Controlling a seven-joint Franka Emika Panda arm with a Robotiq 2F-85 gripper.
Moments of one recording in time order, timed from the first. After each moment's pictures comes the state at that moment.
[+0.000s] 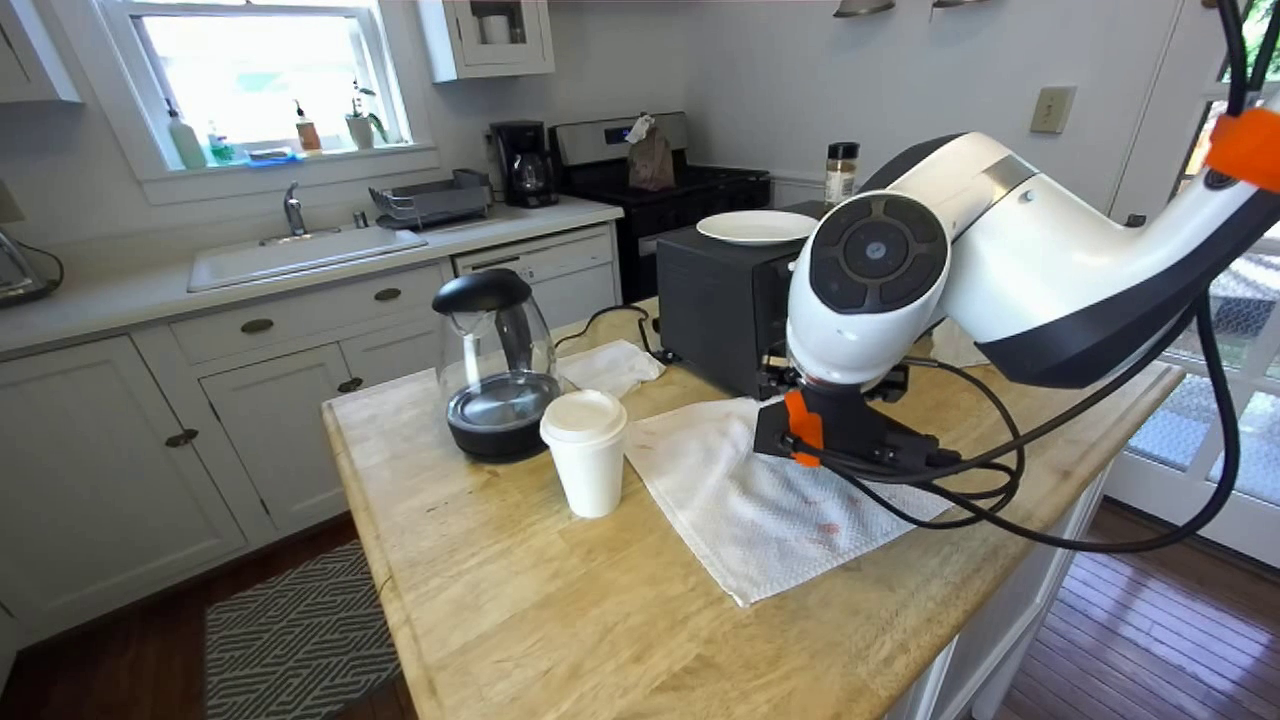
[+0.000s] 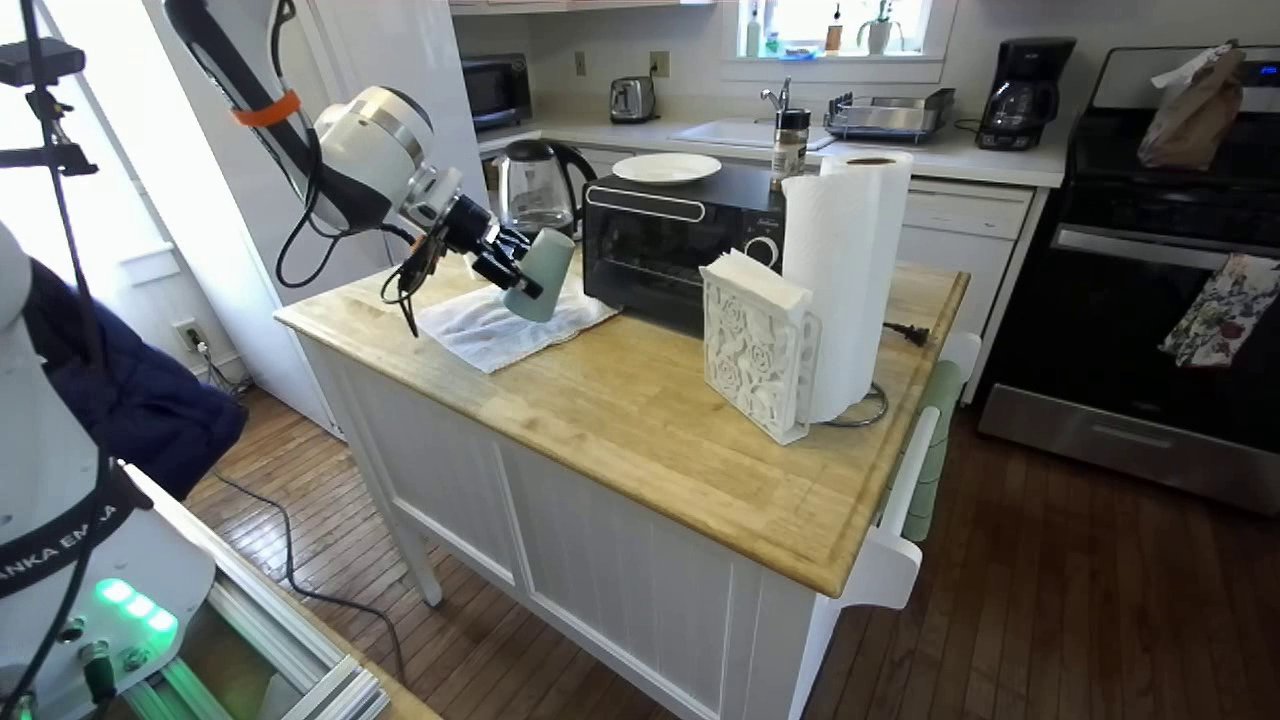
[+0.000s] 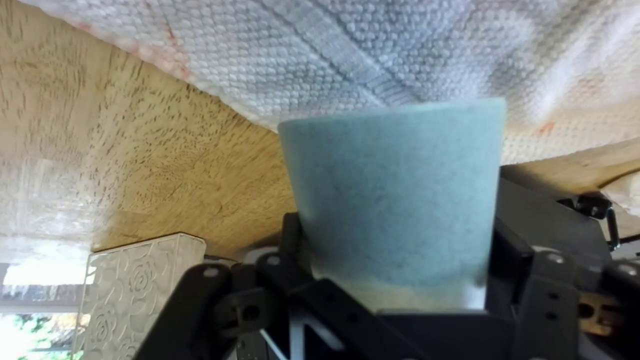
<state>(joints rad) 0.33 0.34 -0.16 -2.25 -1.43 2.45 2.44</state>
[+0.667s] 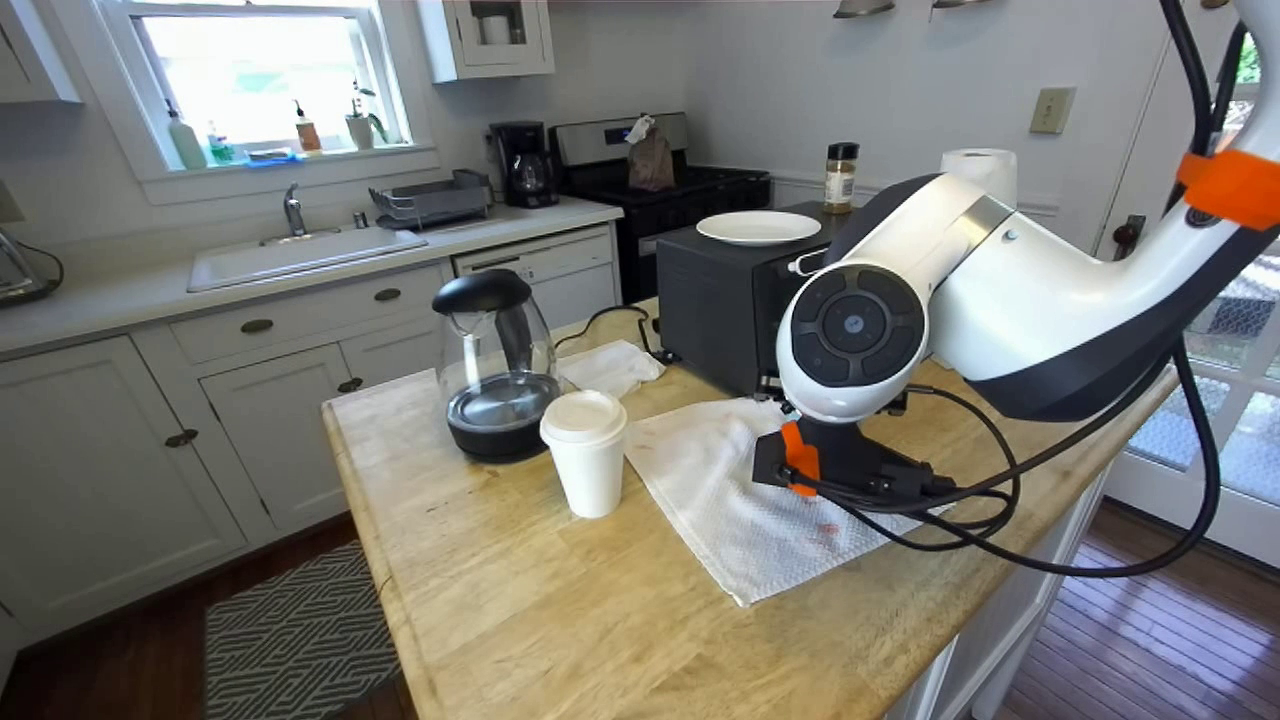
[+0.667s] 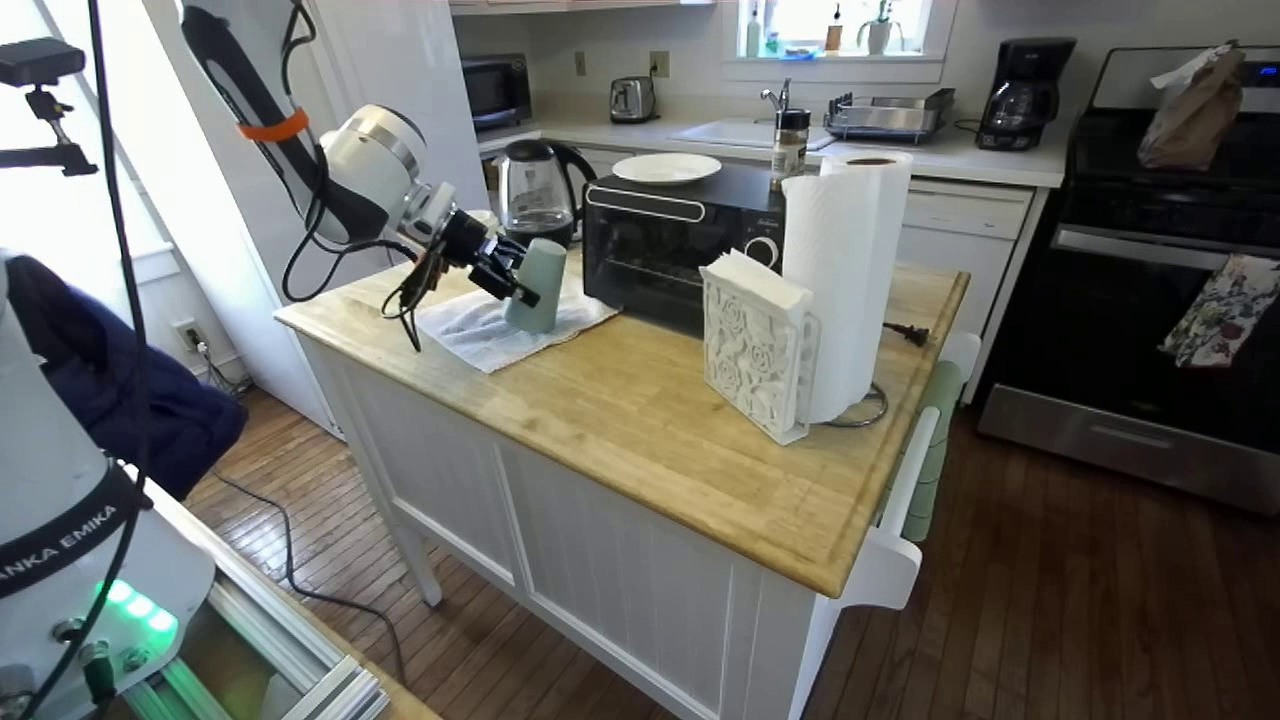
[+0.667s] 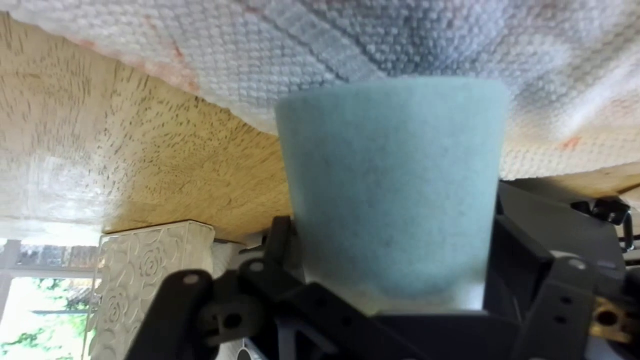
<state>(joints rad) 0.20 0.39 0.02 -2.24 -1.51 2.30 2.51</state>
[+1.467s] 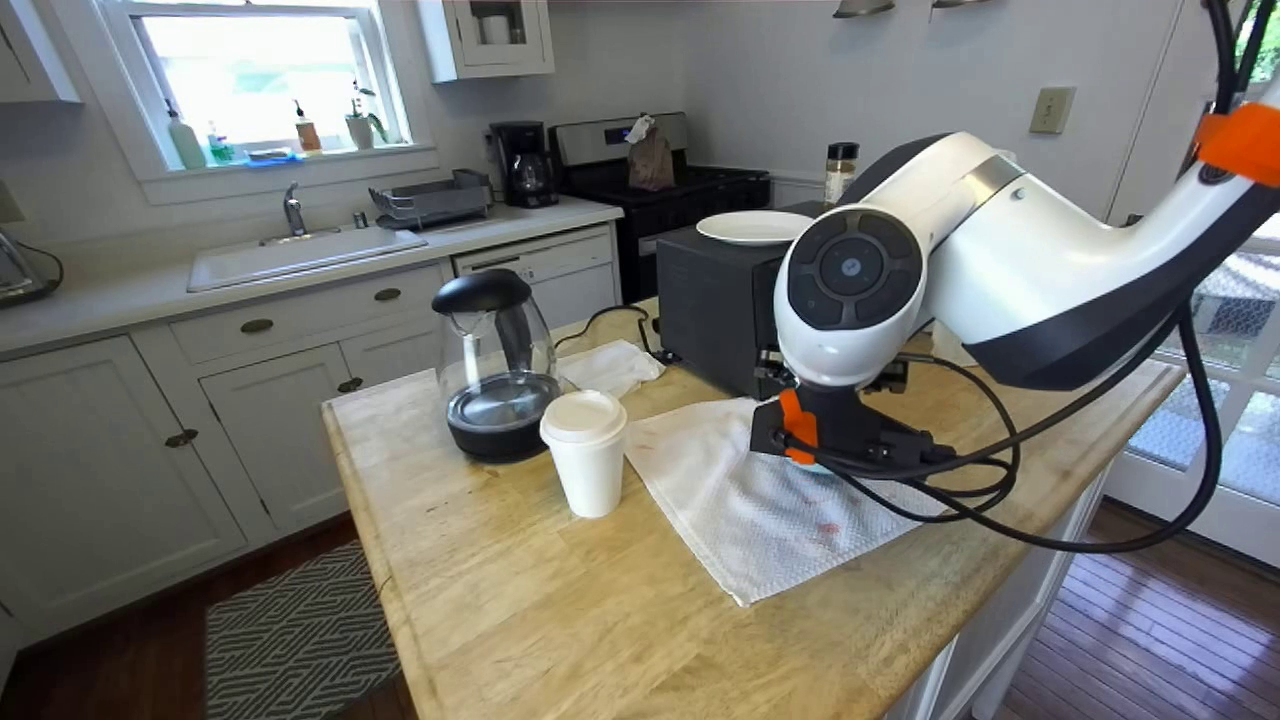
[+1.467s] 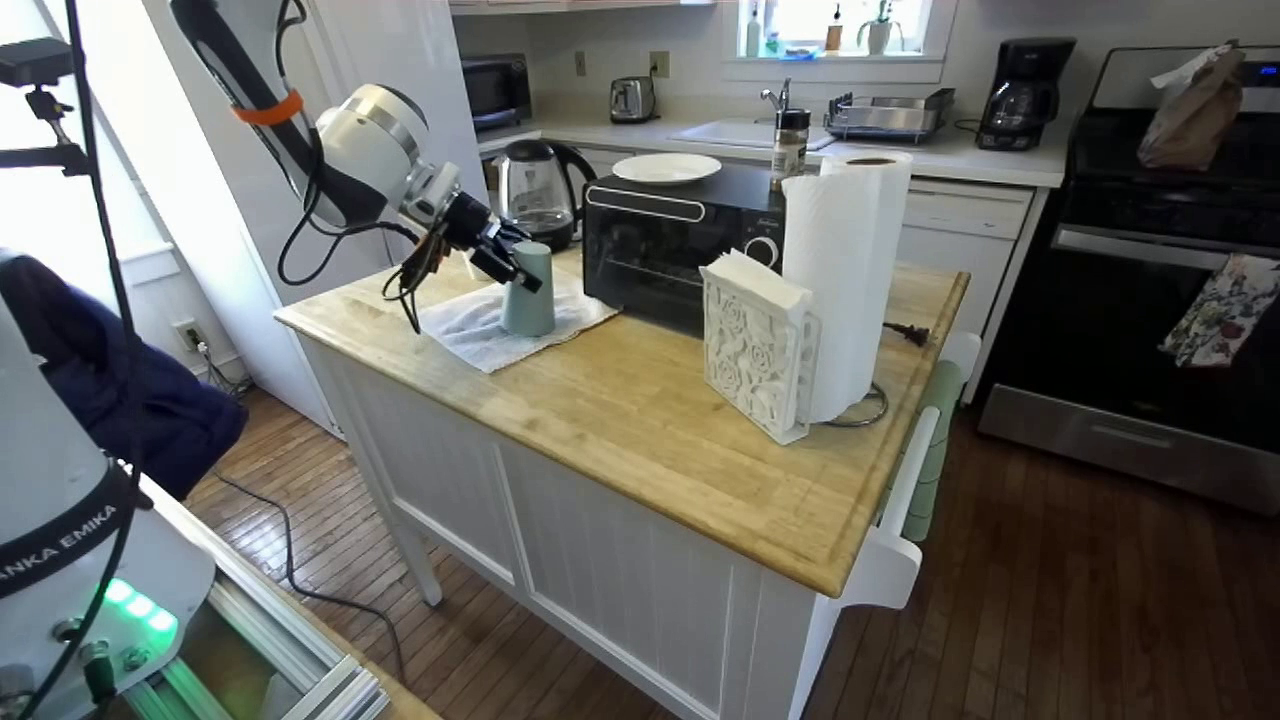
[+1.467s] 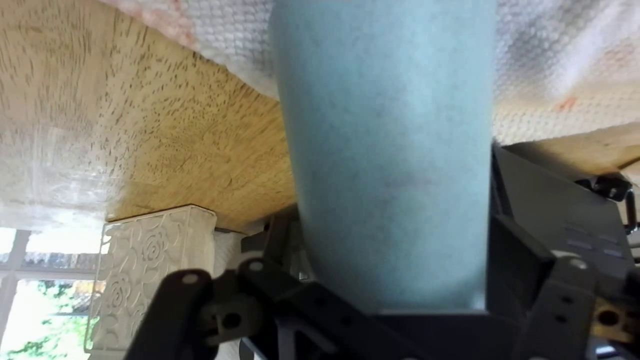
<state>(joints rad) 0.13 0.34 0.07 -2.24 -1.46 2.31 2.44</state>
